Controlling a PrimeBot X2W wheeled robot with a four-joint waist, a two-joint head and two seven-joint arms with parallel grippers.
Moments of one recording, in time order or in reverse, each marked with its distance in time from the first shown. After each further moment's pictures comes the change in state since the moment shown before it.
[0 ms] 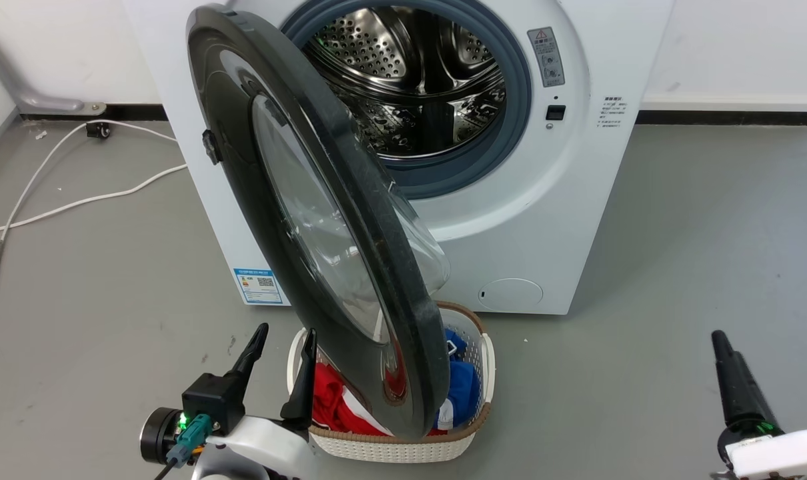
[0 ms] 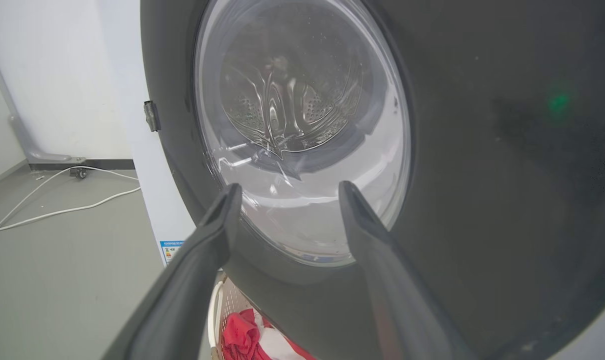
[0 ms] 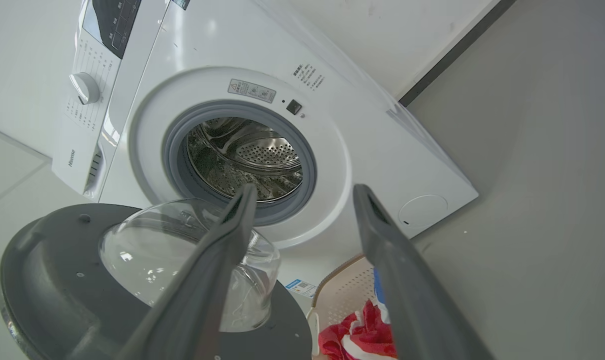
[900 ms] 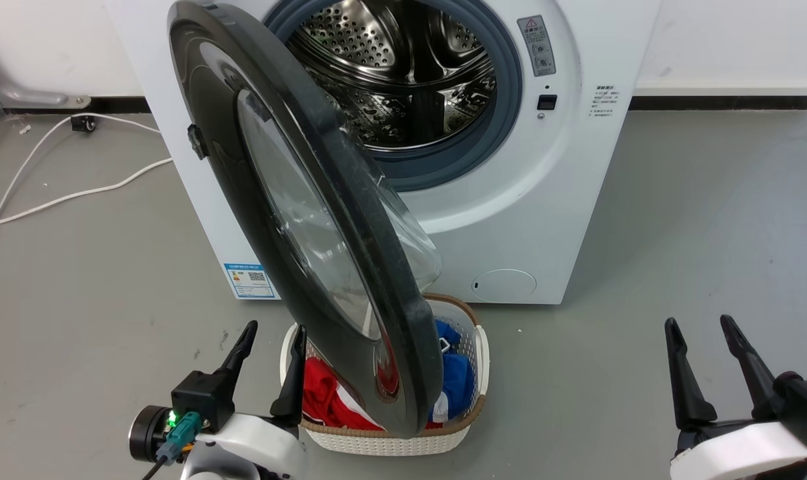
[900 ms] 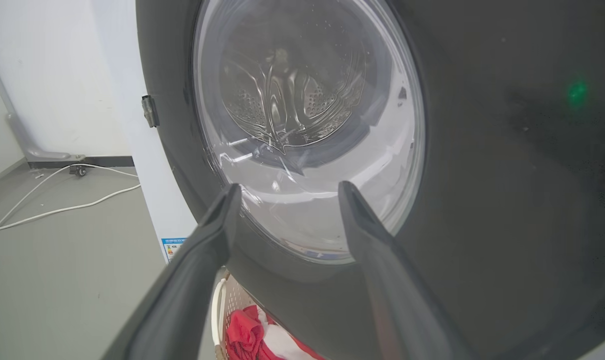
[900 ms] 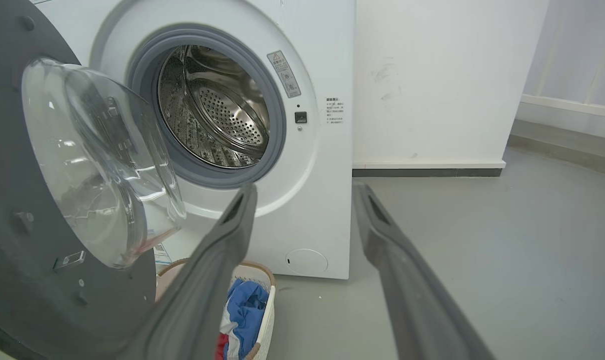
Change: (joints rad) left arm -0.005 0.008 0.026 0.004 0.010 0.000 0.000; right arm 0.052 0.063 0.026 -0.247 -0.914 0.001 -0.017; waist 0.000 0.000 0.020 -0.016
